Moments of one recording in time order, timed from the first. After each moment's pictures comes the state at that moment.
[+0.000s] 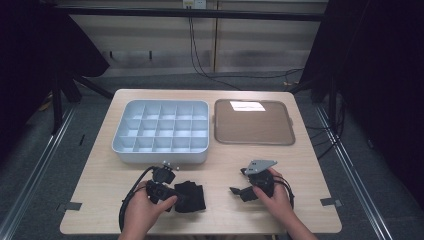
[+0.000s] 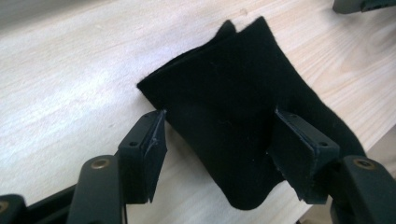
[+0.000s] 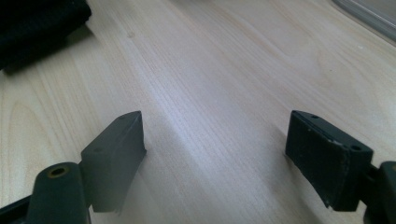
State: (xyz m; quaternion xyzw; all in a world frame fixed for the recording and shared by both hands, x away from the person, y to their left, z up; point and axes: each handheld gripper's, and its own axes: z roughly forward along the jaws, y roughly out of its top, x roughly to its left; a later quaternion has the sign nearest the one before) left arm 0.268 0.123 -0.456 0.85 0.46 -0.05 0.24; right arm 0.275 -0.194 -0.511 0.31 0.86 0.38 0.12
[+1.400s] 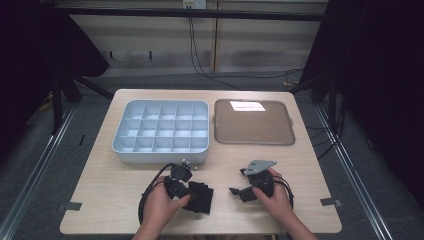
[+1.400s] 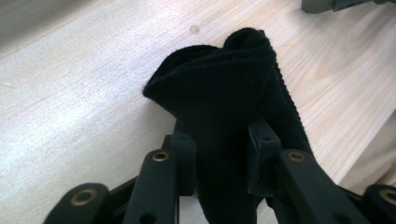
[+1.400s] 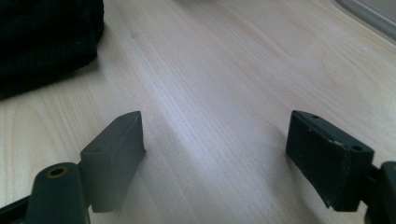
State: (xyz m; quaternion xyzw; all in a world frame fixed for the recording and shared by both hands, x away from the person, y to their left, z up) left arm 0.281 0.086 -0.464 0.89 0.40 -0.08 0.23; right arm 0.275 -0.193 -0.511 0.30 0.87 0.38 0.12
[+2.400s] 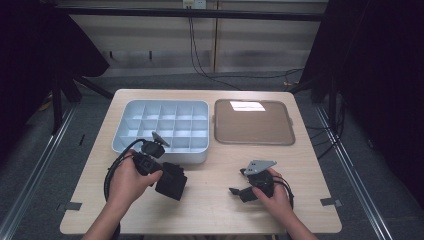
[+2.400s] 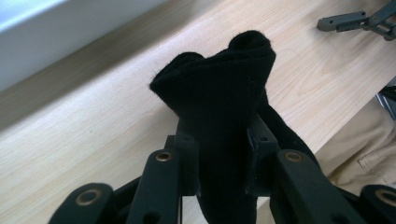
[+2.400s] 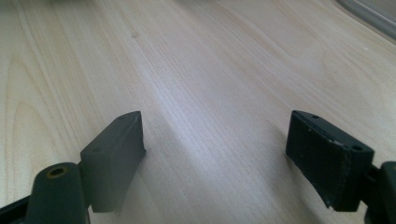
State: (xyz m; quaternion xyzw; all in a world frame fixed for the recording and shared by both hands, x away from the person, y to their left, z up) left arm 0.319 0.149 -0.393 0.88 0.43 -0.09 0.19; right arm 0.275 -0.193 -0.511 0.30 0.87 0.38 0.12
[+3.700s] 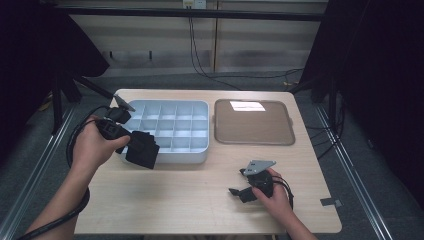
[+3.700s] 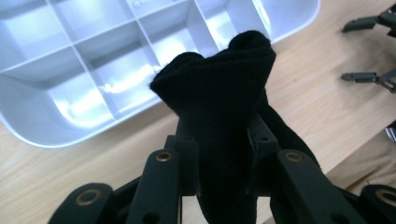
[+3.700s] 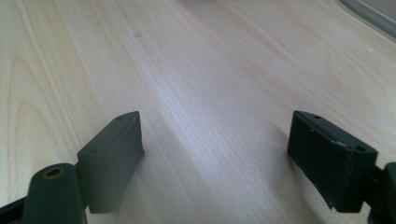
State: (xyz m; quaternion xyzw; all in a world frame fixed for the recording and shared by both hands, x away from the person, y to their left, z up) left arm 0.373 0.221 -0.329 0.85 0.48 -0.04 0.20; right arm 0.275 -0.192 -0.511 0.30 0.87 0.38 0.11
